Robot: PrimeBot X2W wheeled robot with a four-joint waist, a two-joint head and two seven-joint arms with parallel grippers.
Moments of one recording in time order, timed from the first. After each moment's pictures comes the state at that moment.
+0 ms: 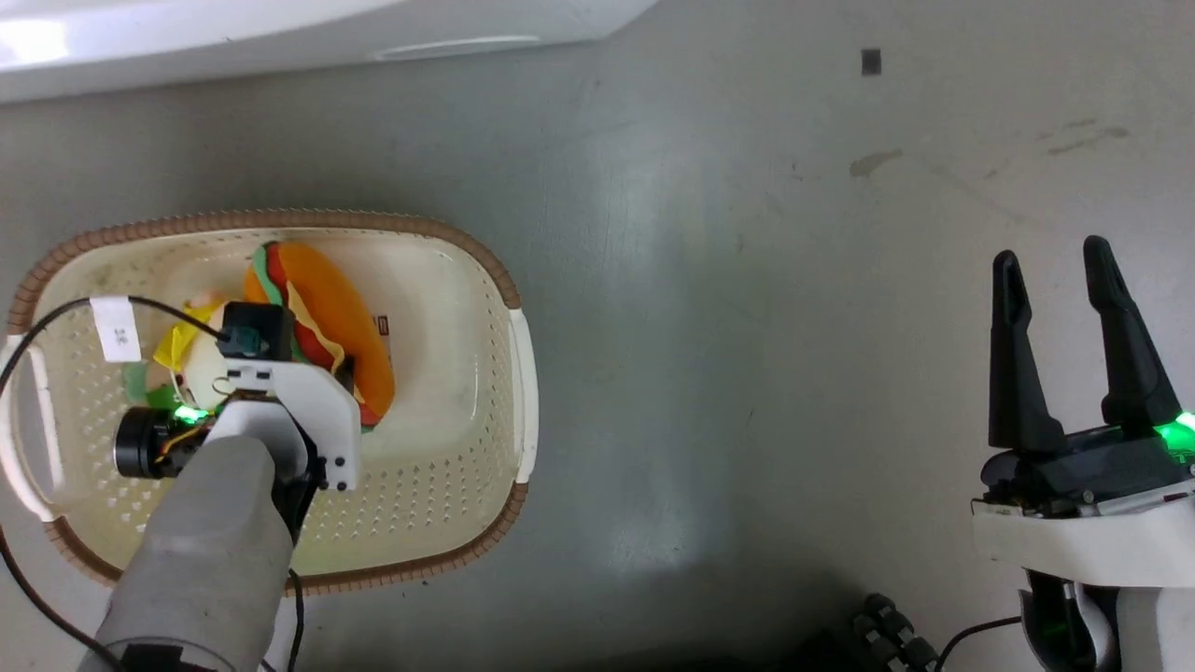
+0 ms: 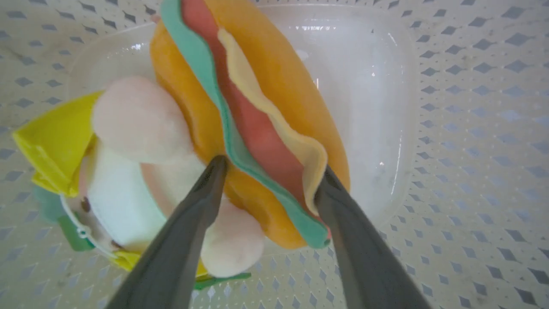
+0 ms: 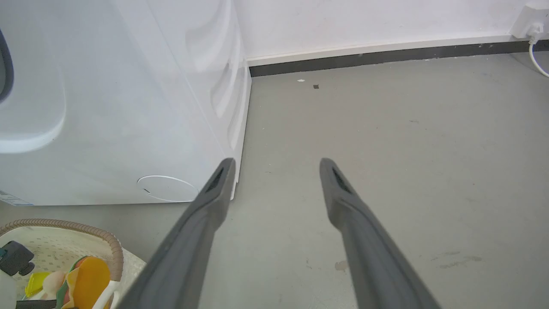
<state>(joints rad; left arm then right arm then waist) -0.84 0.23 -0.25 1.28 -0.25 -0.06 -0.08 -0.17 -0.05 -0.02 -0.20 0.23 0.13 -0.25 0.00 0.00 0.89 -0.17</state>
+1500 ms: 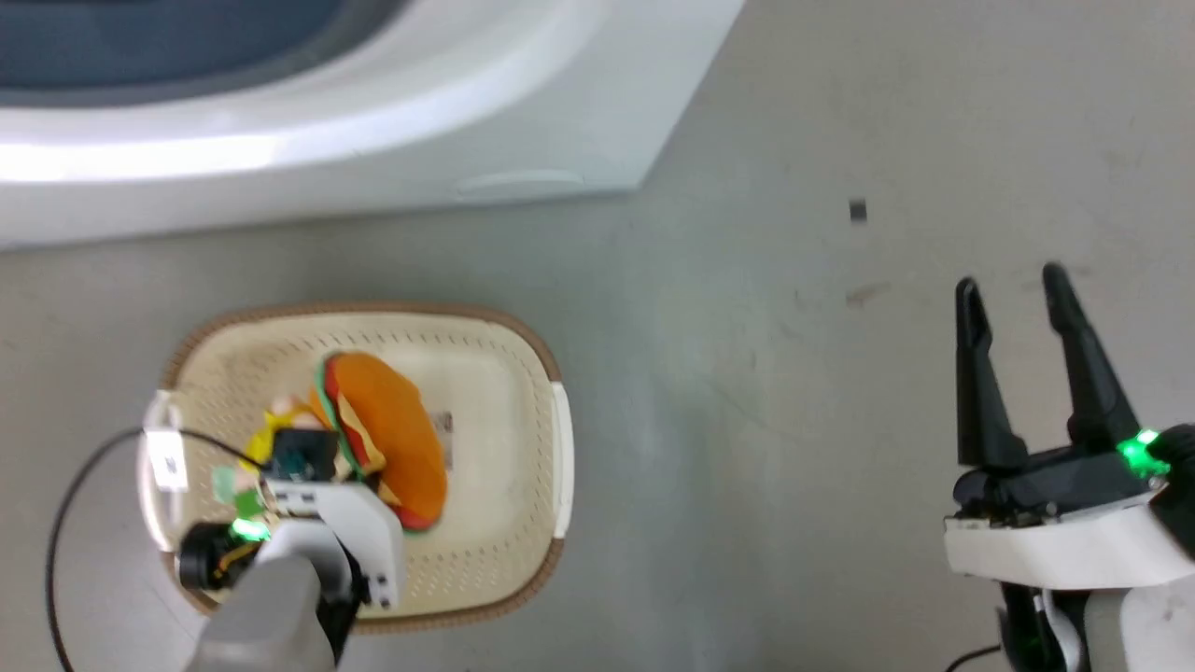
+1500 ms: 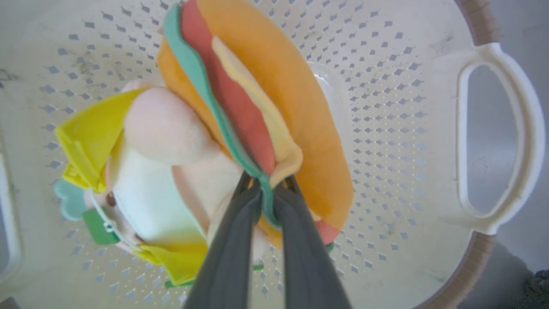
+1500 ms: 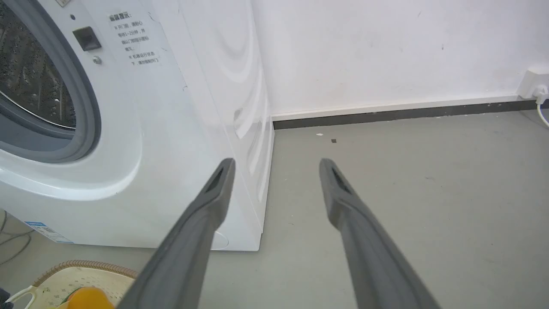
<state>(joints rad) -0.68 0.18 -0.31 1.29 -0.33 -0.11 -0.22 -0.16 -0.05 0.01 -0.15 0.21 0.13 -0.26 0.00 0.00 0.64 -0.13</state>
